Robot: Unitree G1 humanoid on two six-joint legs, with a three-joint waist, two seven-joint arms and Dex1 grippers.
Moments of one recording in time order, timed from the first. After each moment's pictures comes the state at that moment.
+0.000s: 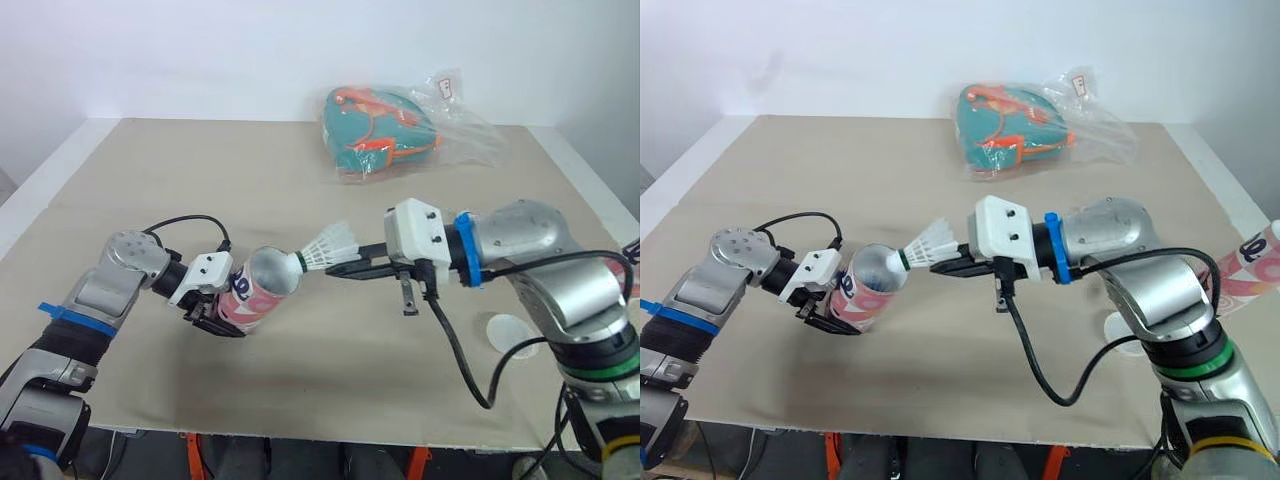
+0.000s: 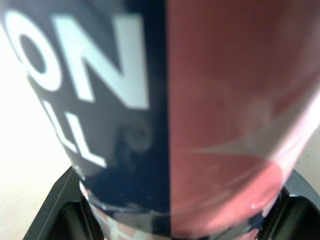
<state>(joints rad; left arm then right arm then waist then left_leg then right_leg) -0.65 0.77 -0.30 0.28 -0.16 0.09 -1.61 -0.77 -0.77 0.24 -0.39 0.41 0.47 1.16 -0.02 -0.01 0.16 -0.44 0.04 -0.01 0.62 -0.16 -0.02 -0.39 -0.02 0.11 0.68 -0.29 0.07</state>
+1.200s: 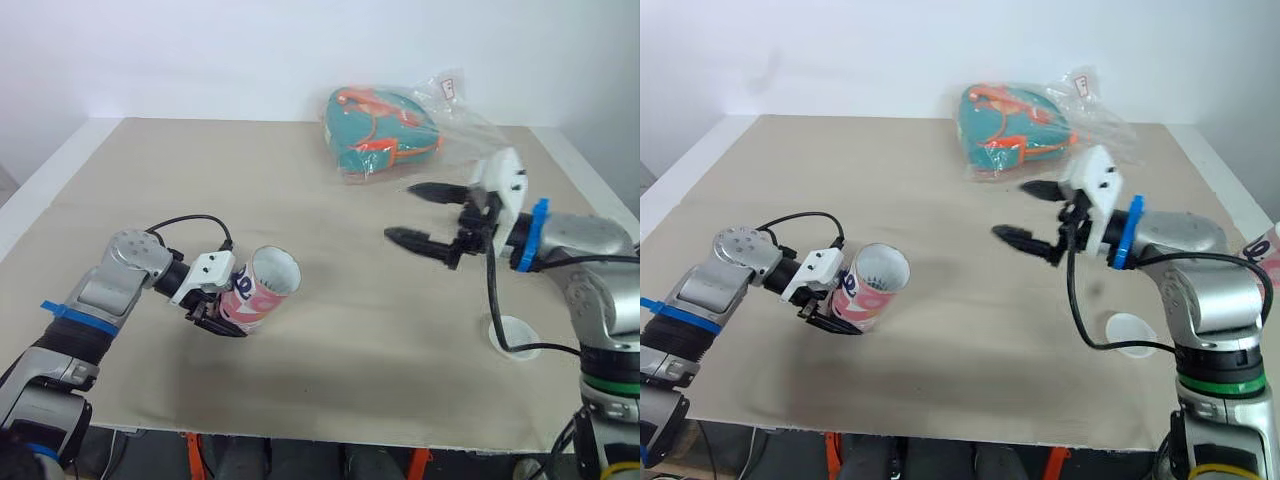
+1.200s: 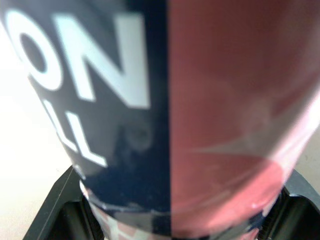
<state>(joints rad) -0.64 0.77 -0.30 0.27 -0.16 0.11 -1.60 -0.50 -0.74 -0.22 -0.25 0.44 0.64 0.82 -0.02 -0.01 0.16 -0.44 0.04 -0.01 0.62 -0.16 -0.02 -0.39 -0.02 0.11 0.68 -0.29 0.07</state>
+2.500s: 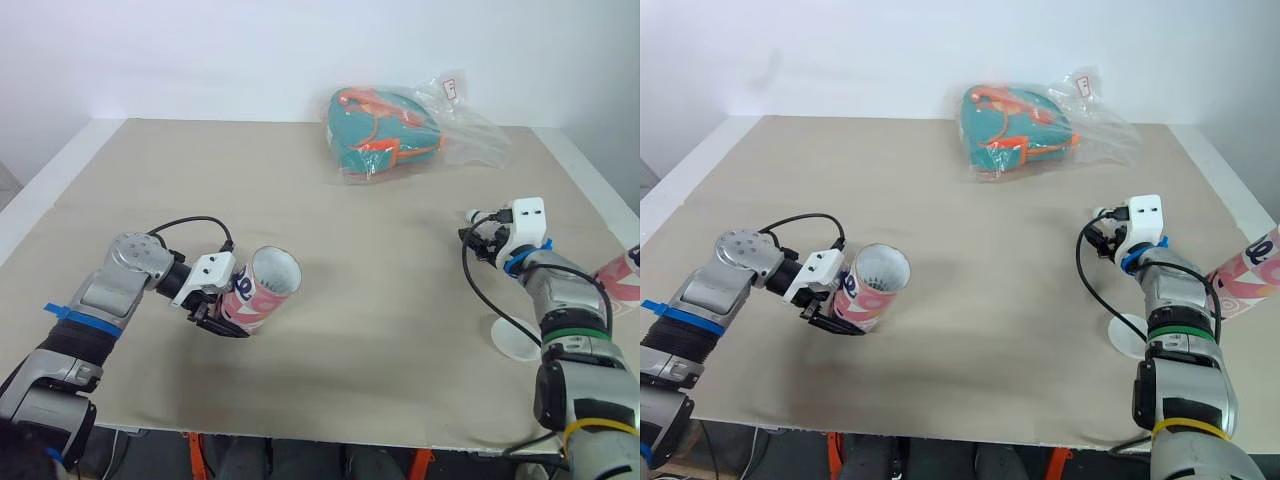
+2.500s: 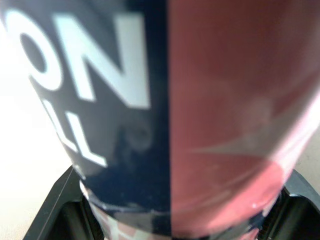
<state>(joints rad) -0.65 0.75 -0.29 0.29 -0.16 0.08 -1.61 -0.84 -0.63 -0.21 1.03 0.14 0.12 0.52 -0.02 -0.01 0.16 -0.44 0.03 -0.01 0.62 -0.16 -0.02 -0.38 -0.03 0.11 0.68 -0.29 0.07</state>
